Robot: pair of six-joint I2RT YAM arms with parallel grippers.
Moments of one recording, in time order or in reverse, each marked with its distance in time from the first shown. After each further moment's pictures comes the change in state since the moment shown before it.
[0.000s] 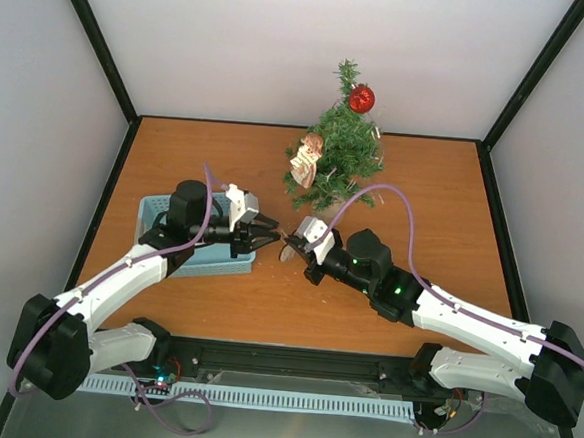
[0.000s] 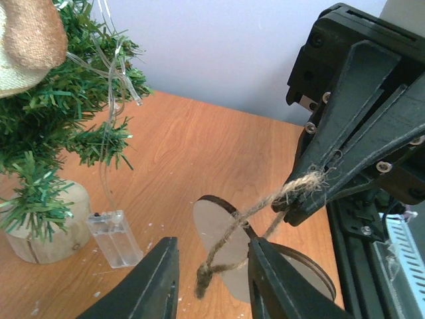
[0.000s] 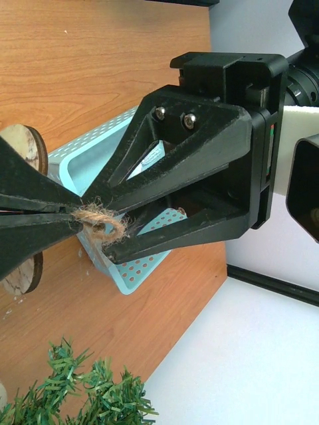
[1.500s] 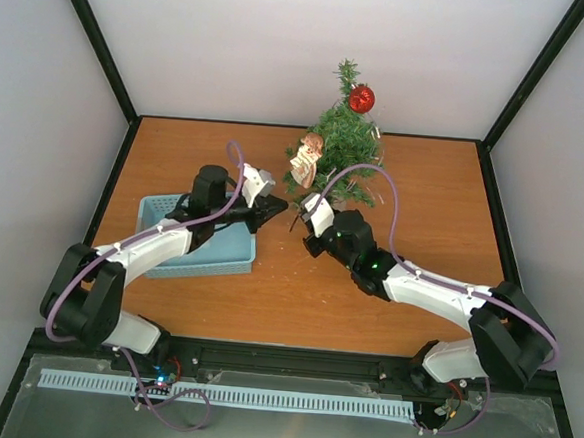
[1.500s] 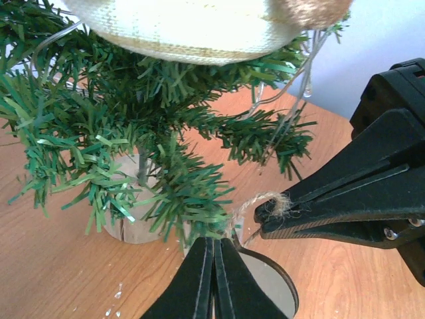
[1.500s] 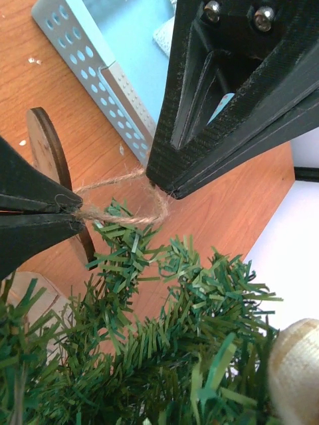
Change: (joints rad) left arm 0.000 0.291 0.122 0.137 -0.223 -0.085; right arm -0.174 0.293 0.024 0.168 0.126 0.009
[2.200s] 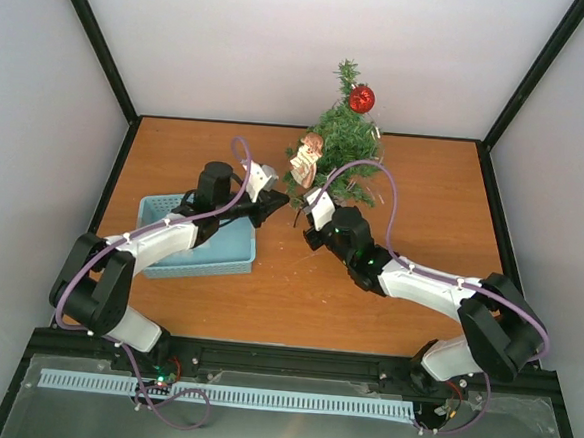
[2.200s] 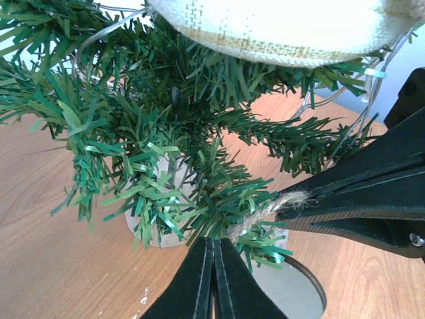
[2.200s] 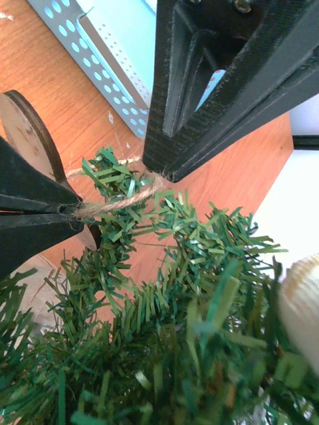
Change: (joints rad) left arm 0.000 0.079 0.044 0.025 -0.065 -0.002; right arm -0.024 0.067 0.016 0.064 0.060 0.008
